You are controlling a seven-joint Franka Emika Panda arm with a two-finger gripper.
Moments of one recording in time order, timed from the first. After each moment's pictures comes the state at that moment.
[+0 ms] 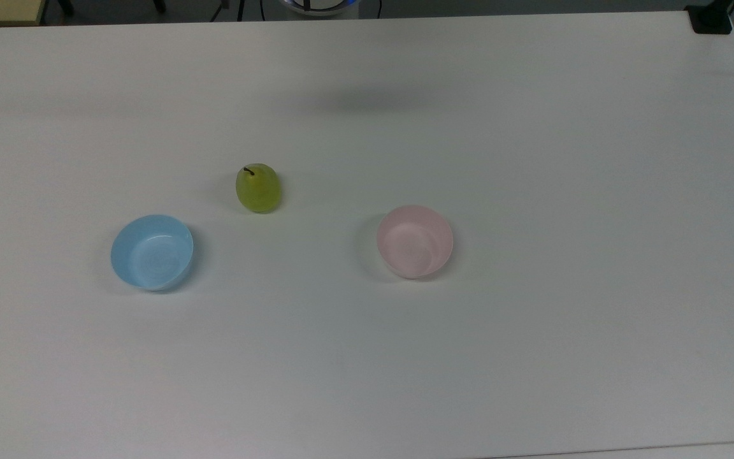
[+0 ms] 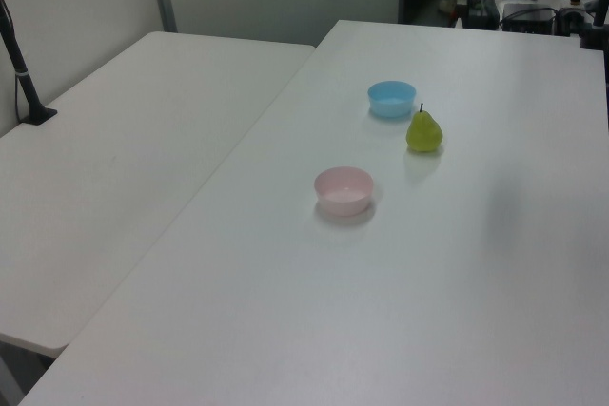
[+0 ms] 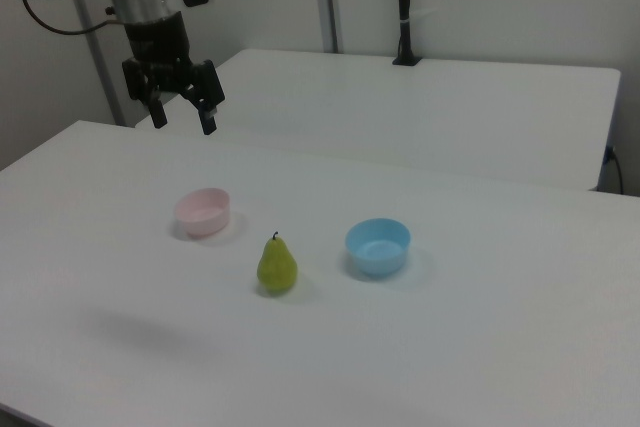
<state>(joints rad) 0.05 -0.02 -0.03 -1.58 -0.05 1.55 -0.03</state>
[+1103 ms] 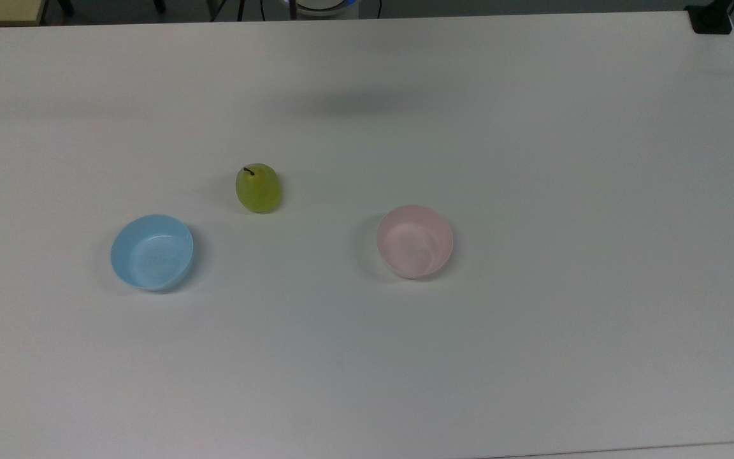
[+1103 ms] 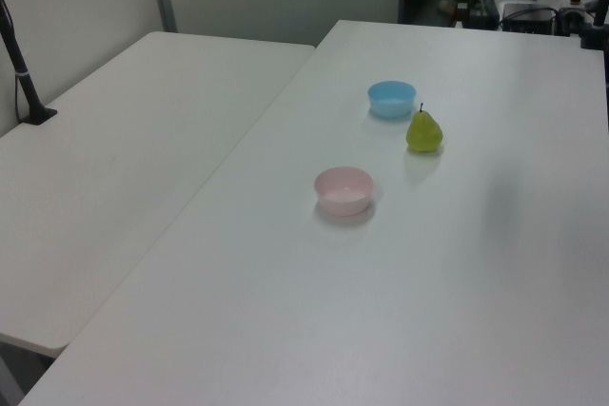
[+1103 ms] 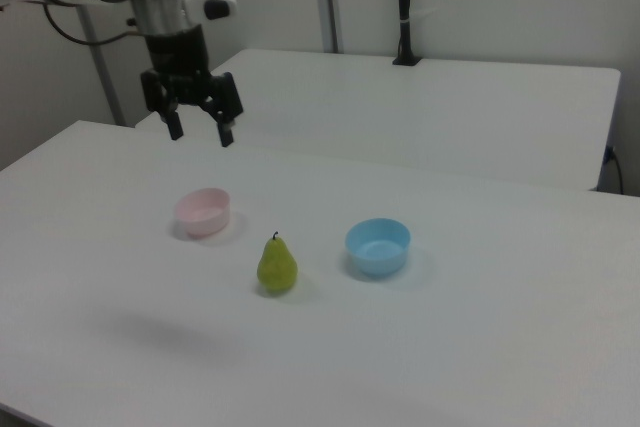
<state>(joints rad) 0.01 0.00 -0.04 -1.59 -0.05 1.55 -0.08</state>
